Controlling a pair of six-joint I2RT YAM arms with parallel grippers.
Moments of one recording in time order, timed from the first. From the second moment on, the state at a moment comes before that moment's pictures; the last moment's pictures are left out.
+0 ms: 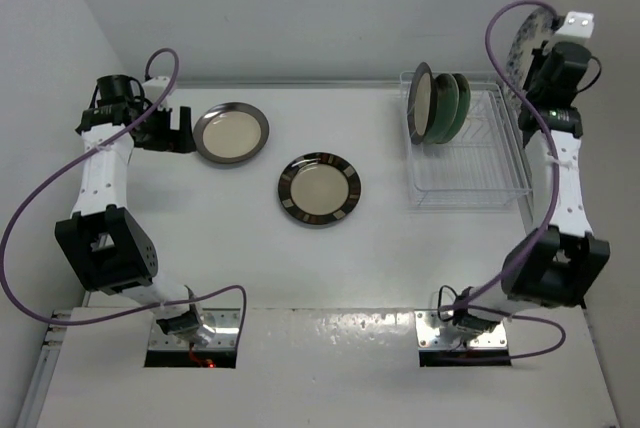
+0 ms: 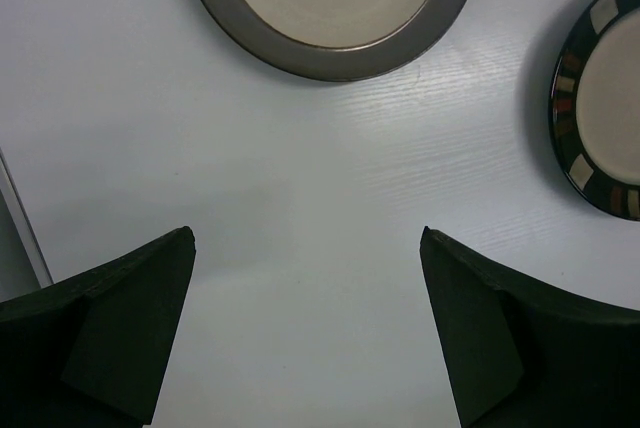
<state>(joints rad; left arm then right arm) 0.29 1.55 1.49 -0.85 0.38 0.31 -0.25 1.43 1.48 -0.11 0.26 -0.13</state>
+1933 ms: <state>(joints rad) 0.31 1.56 1.45 -0.84 0.34 0.33 -0.12 1.70 1.34 0.11 0.34 -0.17</state>
